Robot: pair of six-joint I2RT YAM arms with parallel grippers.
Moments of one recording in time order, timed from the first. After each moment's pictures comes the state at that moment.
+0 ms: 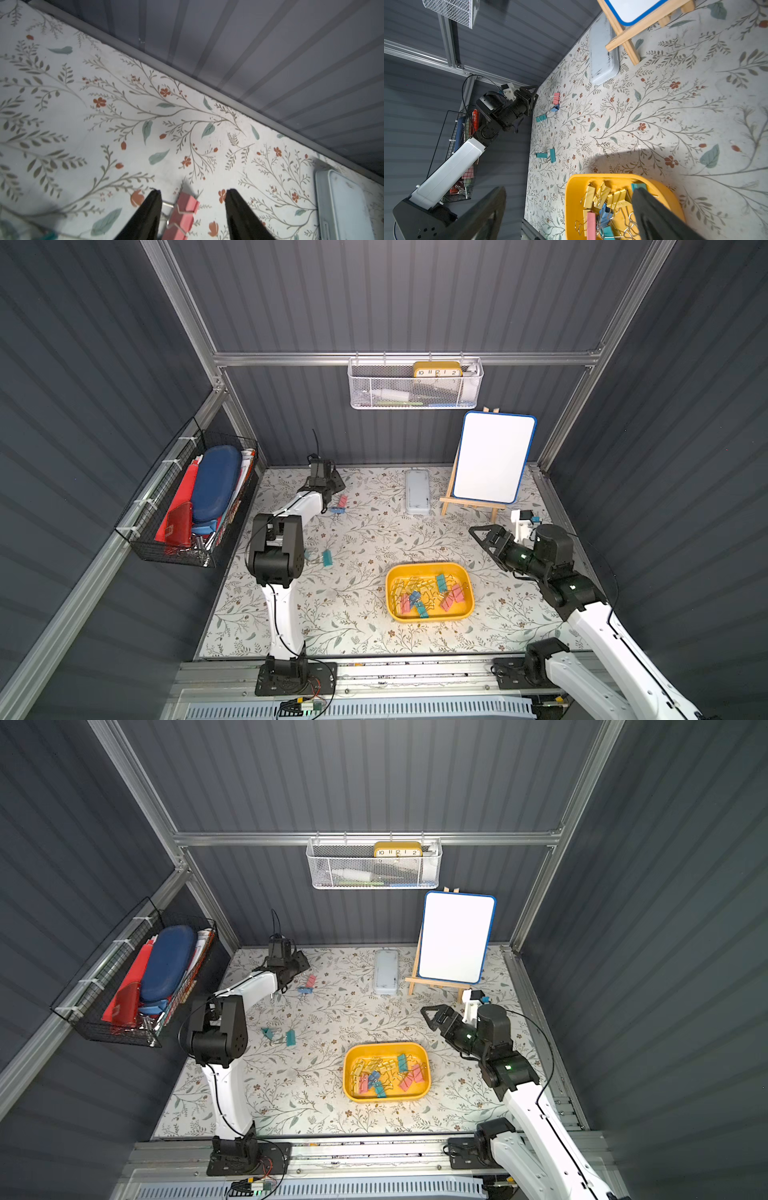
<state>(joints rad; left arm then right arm) -0.11 2.13 1.57 -0.03 0.01 -0.45 0.20 0.79 0.64 -0.28 -0.43 0.91</state>
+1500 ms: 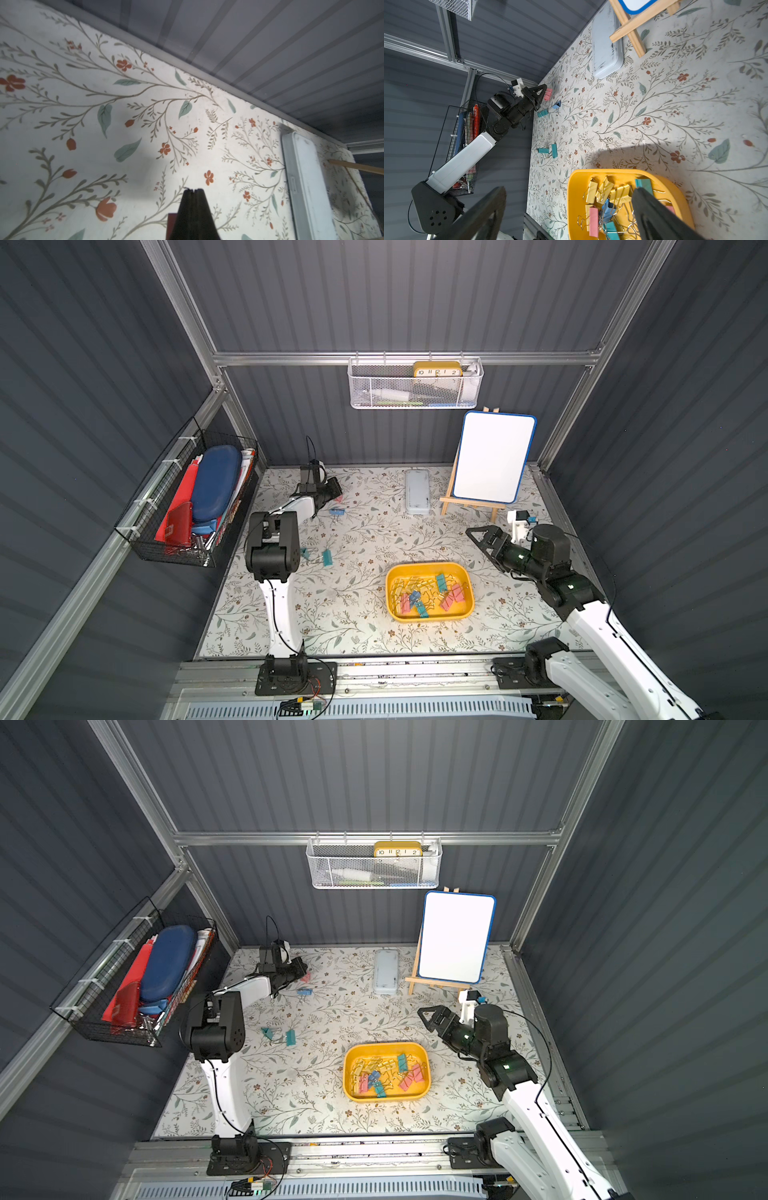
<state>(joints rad) -0.06 2.14 1.50 0.04 0.33 -0.41 0.23 0.79 0.64 -0.28 -0.43 0.93</state>
